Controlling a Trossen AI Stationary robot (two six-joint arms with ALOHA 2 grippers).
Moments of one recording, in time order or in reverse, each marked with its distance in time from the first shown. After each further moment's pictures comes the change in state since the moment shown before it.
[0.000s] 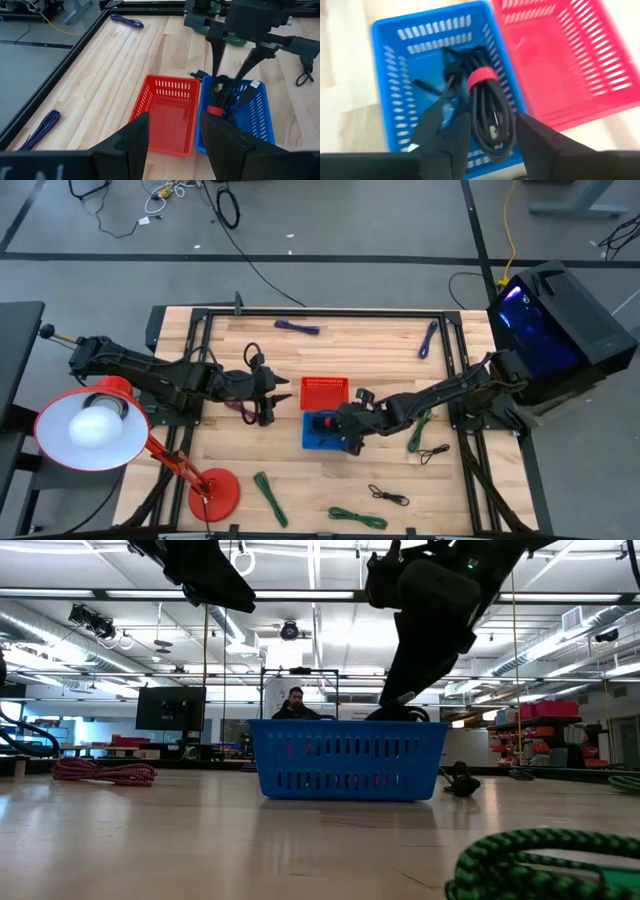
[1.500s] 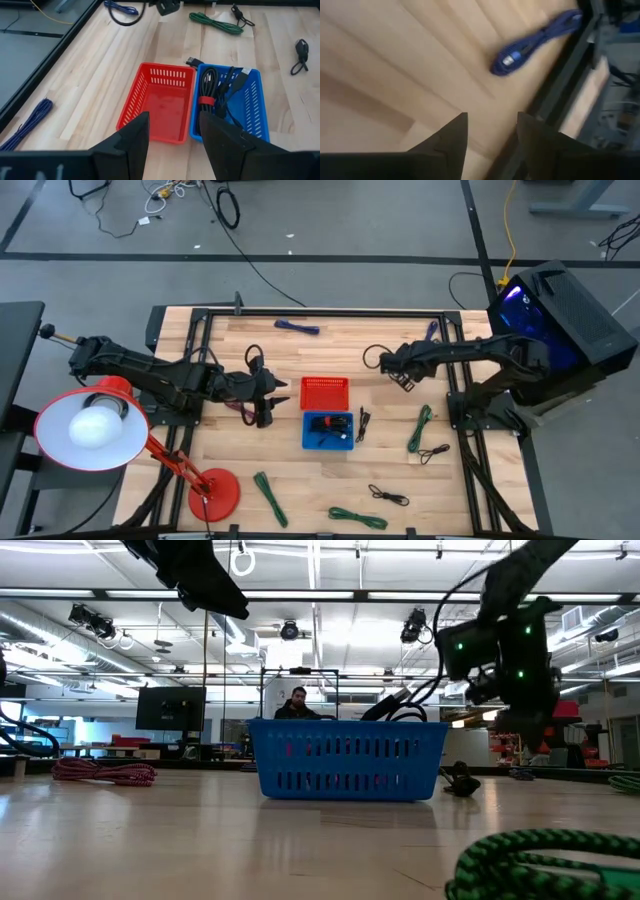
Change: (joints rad) left arm -0.003 0.000 0.000 -0.051 0.031 -0.032; right arm -0.609 -0.213 -0.340 -0.616 0.207 0.084
